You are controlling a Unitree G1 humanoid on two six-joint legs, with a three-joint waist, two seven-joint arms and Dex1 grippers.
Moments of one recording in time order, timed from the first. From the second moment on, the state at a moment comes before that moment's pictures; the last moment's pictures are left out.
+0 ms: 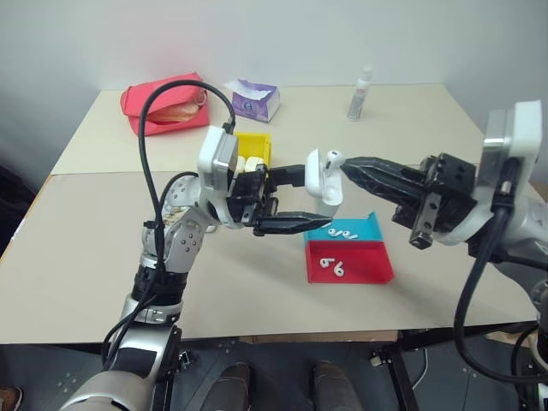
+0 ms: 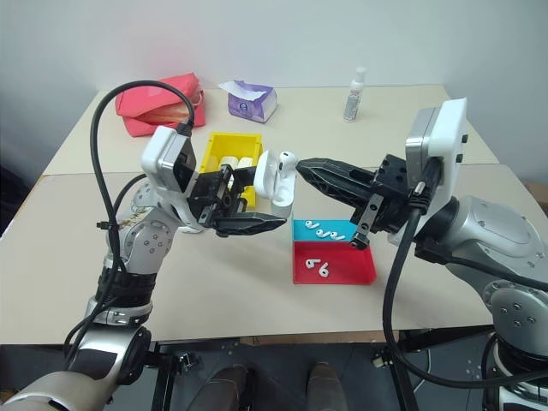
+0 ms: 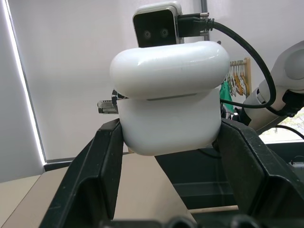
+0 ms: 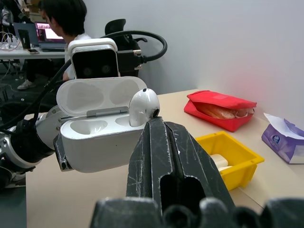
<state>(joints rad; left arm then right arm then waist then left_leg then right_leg) -0.73 0.29 -0.05 -0.05 -0.73 0.33 -1.33 -0.45 -0.83 -0.27 -0.70 1.16 0.69 0.47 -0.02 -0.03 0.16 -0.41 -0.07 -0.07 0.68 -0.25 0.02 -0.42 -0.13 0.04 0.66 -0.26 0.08</state>
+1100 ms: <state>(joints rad) -0.74 0.29 -0.05 -0.03 -0.71 0.33 -1.33 -0.43 -0.88 -0.33 -0.68 1.14 0.69 0.52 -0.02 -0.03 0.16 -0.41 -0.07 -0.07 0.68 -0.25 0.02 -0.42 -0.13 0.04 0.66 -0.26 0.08</state>
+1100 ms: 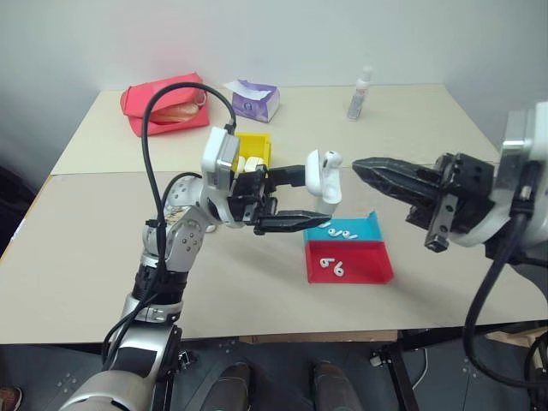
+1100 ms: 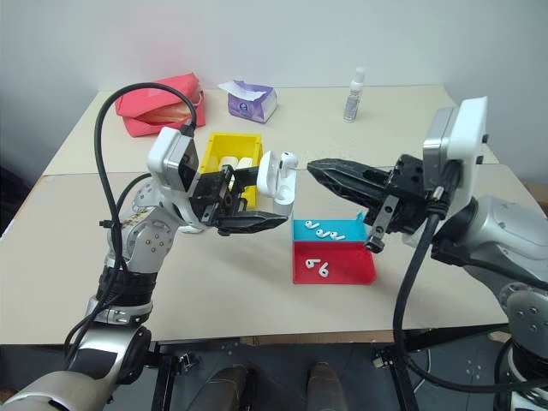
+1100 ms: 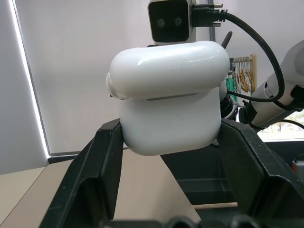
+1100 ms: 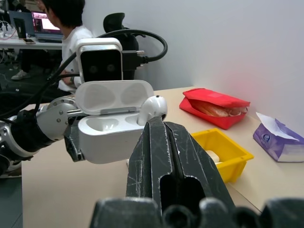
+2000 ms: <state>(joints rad) -0.74 0.29 -0.05 -0.03 -0.71 0.33 -1.32 -0.52 -0.84 -0.24 -0.64 1.07 0.69 0.55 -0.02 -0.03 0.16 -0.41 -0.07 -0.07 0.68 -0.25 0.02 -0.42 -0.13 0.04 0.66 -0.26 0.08</state>
